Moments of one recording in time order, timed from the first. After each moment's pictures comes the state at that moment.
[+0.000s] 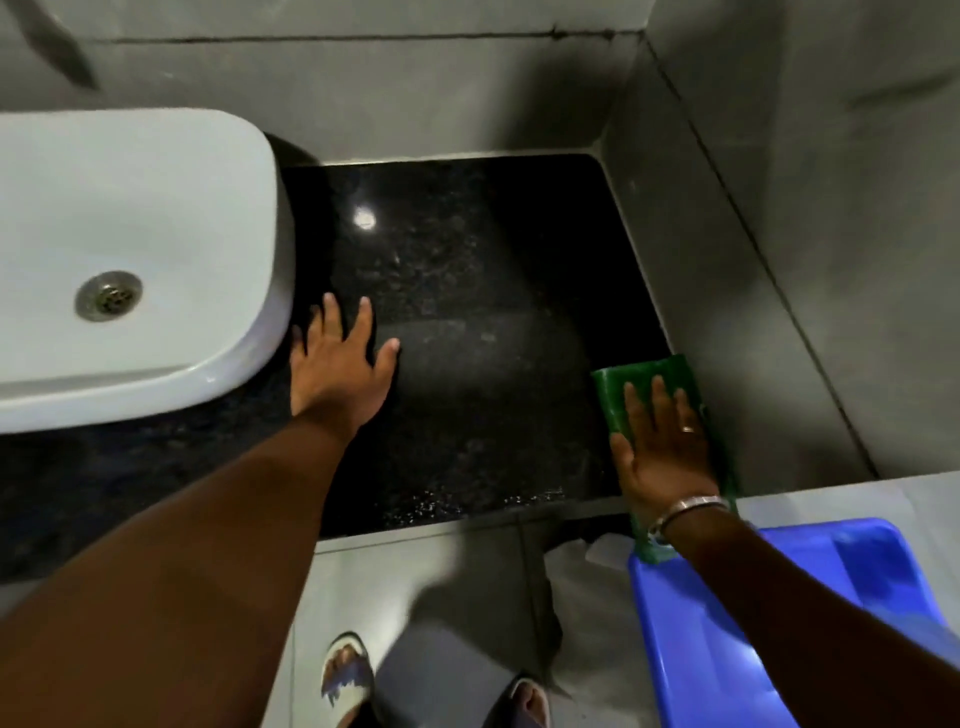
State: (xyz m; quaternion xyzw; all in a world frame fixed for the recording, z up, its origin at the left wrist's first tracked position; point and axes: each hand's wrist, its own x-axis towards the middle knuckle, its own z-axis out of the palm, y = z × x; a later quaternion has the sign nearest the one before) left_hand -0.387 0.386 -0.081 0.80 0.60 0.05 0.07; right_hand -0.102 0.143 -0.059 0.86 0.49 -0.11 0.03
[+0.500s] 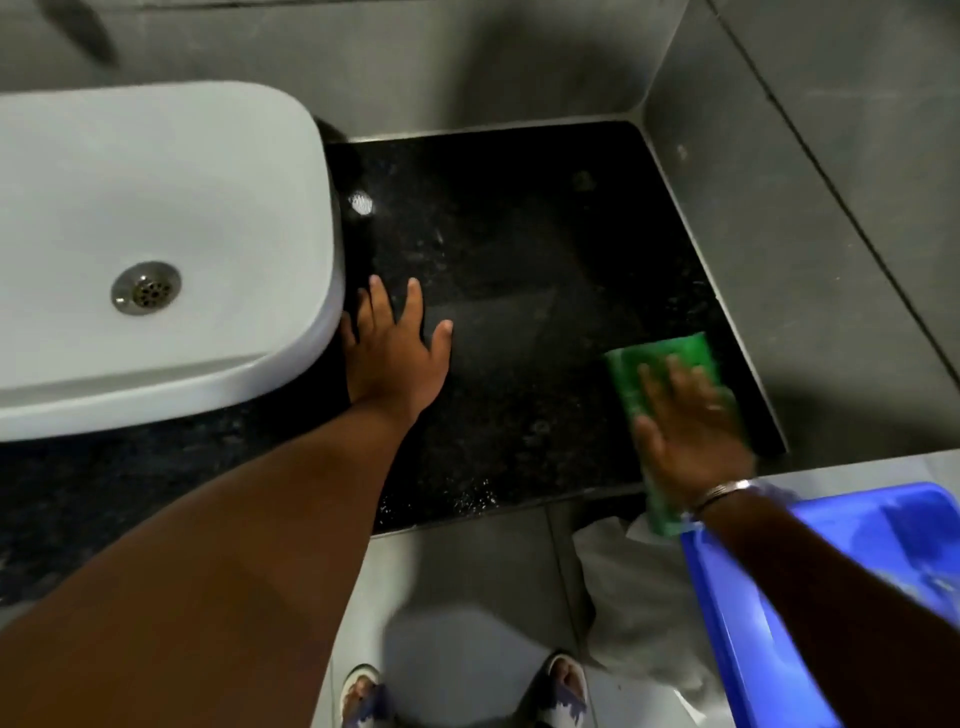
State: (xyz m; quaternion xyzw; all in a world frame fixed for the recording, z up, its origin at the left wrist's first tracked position) left_hand -0.394 0.395 -0.089 0.81 0.58 0.06 0.10; right_hand -0.154 0.157 -0.057 0.85 0.53 -0.06 0.03
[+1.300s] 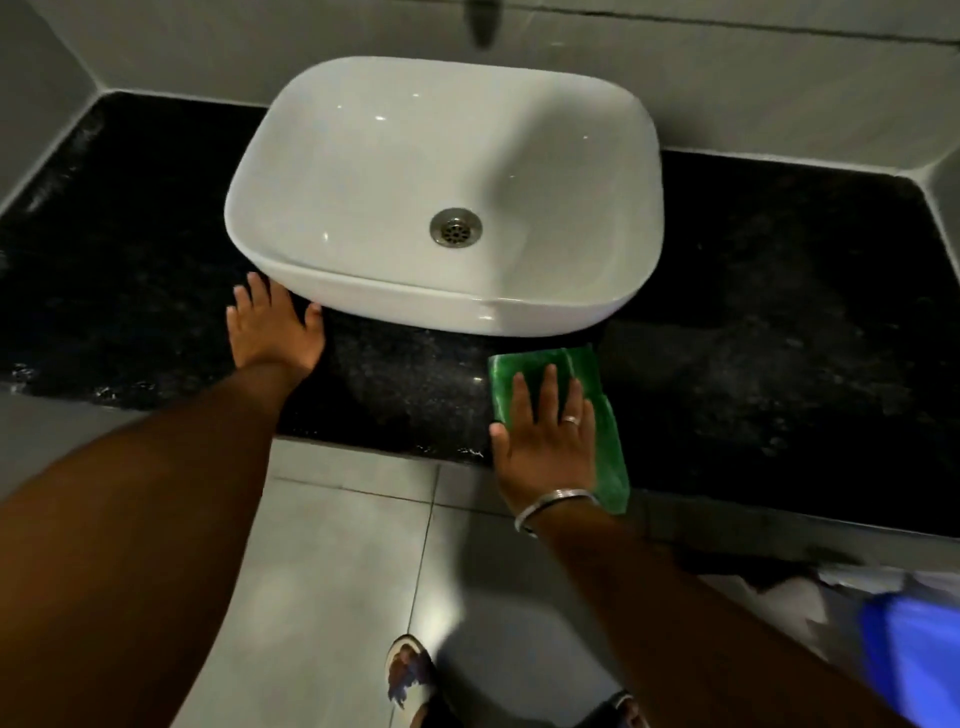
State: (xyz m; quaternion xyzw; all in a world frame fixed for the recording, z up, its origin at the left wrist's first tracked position) left_hand -0.790 0.449 -0.057 0.62 0.78 0.05 0.09; right_hand -0.516 0.273 -0.060 0.76 0.64 -0.13 -0.02
